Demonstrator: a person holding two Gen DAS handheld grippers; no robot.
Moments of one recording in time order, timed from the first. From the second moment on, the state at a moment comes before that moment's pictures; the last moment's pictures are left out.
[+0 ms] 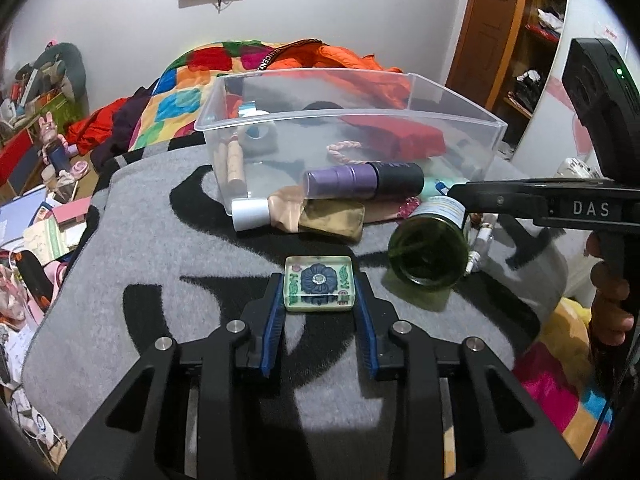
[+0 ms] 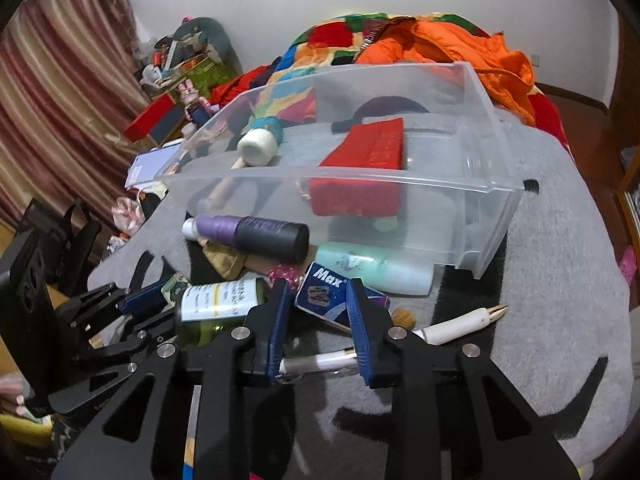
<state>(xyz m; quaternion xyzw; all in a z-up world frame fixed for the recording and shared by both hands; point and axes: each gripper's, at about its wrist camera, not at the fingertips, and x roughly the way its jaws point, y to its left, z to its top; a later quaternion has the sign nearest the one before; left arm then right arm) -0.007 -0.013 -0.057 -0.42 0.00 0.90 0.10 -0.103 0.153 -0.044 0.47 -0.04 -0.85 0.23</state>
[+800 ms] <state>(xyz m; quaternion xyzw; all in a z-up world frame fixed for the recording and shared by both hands) -0.019 -0.013 -0.065 -0.41 0.01 0.91 0.06 -0.114 0.172 -0.057 0.50 -0.10 -0.84 0.17</state>
